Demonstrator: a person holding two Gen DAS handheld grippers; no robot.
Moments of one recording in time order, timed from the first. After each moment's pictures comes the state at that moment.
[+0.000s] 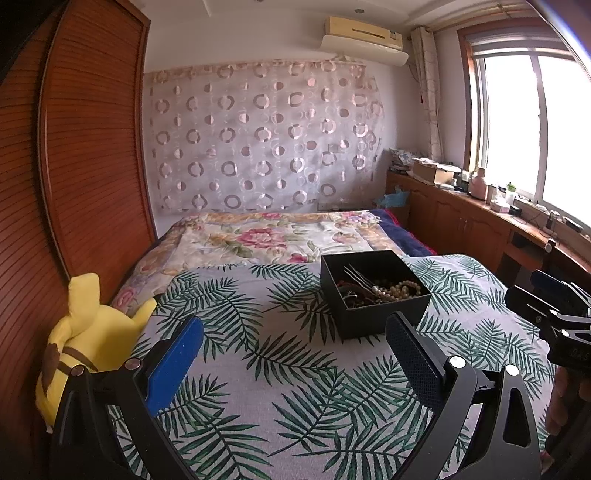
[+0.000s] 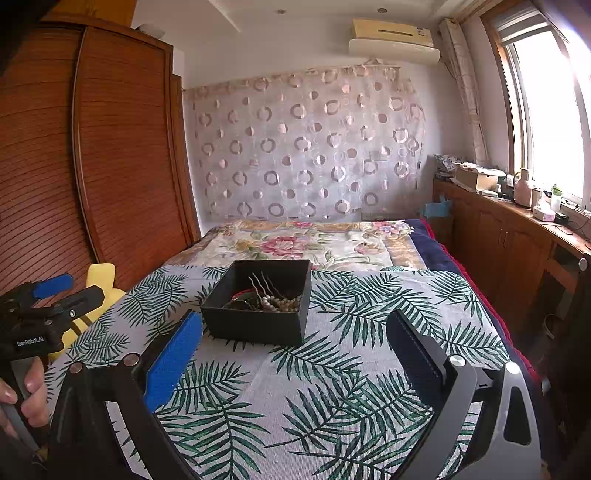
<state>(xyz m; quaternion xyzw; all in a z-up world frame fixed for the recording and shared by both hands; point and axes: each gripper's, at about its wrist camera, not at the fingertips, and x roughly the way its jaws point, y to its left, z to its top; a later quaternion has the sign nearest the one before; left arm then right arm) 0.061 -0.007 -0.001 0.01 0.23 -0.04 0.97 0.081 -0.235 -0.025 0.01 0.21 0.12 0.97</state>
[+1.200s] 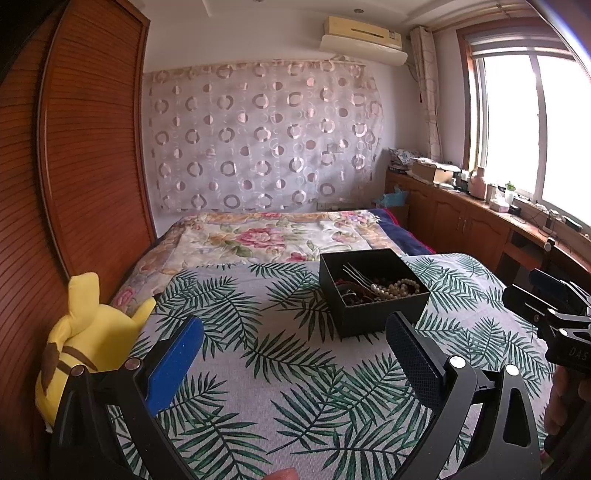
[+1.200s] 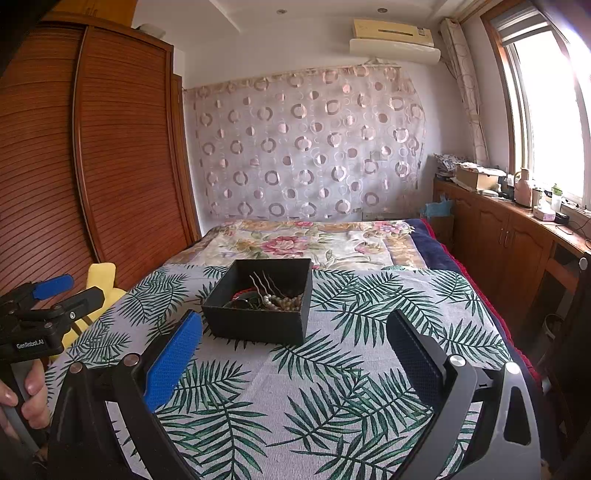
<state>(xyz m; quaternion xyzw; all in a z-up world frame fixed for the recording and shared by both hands) 0.061 -0.008 -0.001 0.01 0.24 -0.04 0.97 0.080 -0.234 -0.025 0.02 0.21 0.12 0.97</state>
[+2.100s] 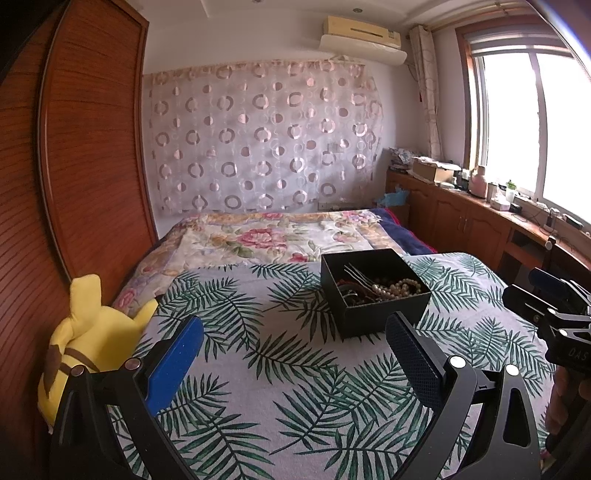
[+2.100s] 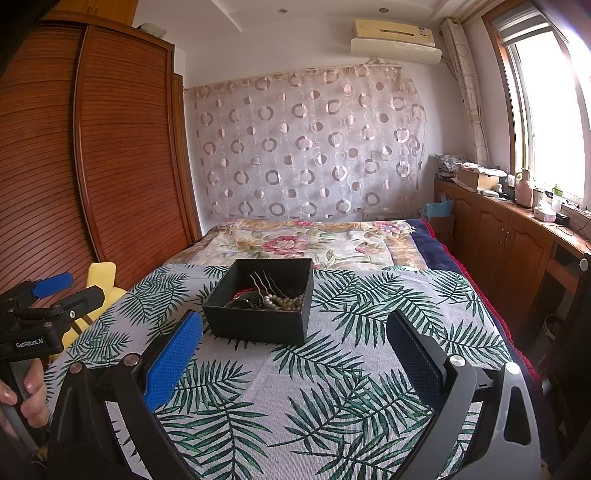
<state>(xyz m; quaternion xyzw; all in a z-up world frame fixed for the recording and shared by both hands) 0.060 -0.007 0.001 0.01 0.24 -0.04 0.97 0.080 -0.233 -0.026 0.01 0.21 0.12 0.97</state>
